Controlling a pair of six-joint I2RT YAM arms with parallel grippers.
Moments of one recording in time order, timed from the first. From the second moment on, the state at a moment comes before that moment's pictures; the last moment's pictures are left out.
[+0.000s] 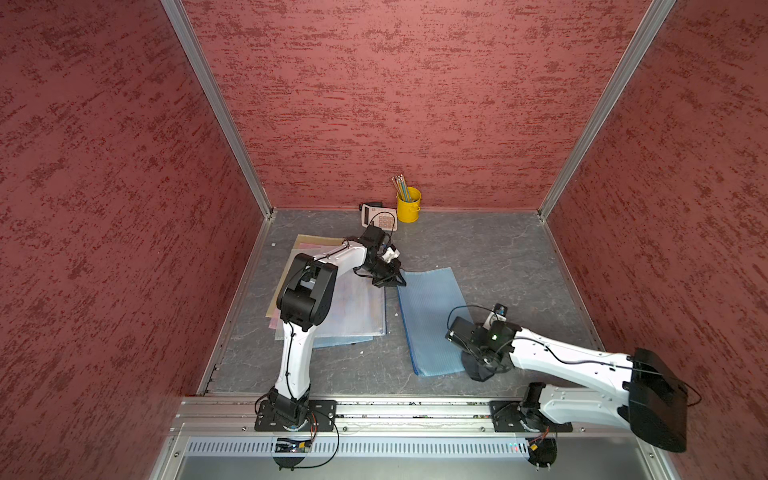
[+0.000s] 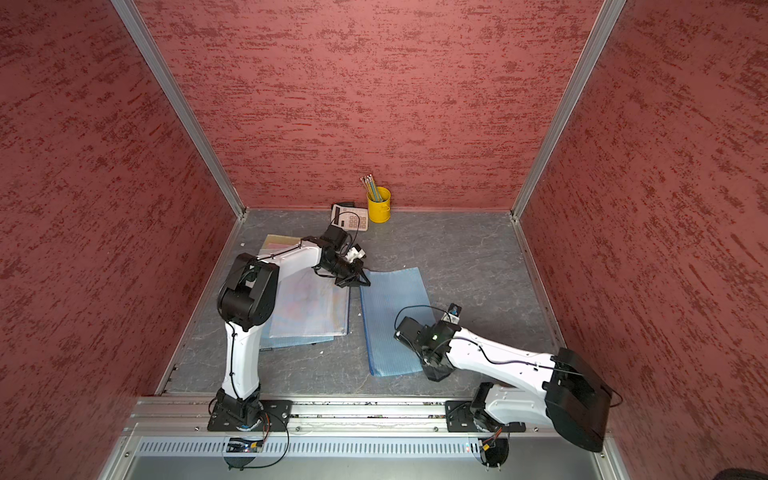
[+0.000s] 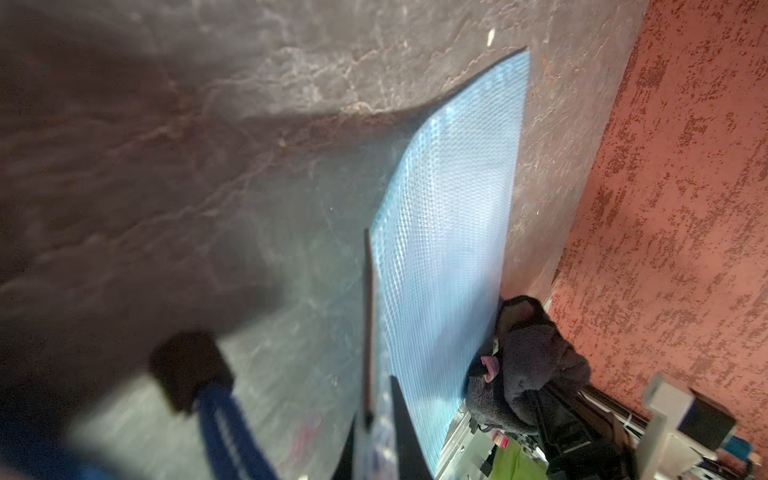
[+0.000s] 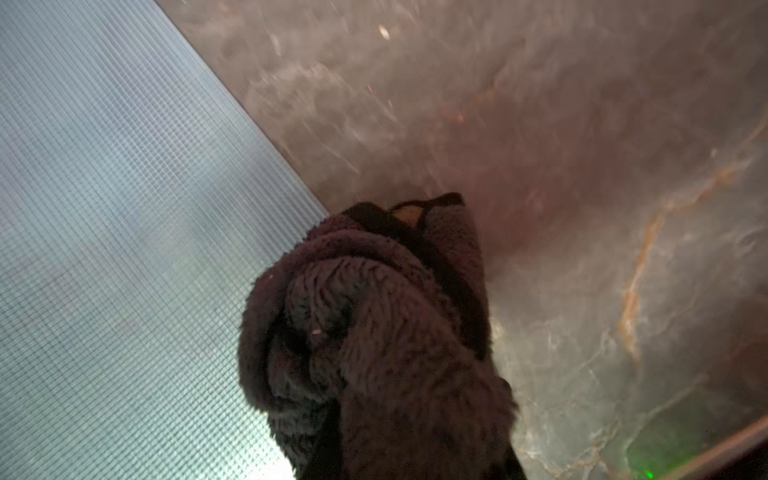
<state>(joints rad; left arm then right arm) -0.39 2.10 1.57 -0.72 0.72 -0.42 0.96 1.25 0.75 -0.96 0.53 1.41</state>
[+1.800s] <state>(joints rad) -0.68 2.40 2.41 -1.06 0.28 -0.55 0.18 1.14 0.67 -0.49 0.05 0.47</state>
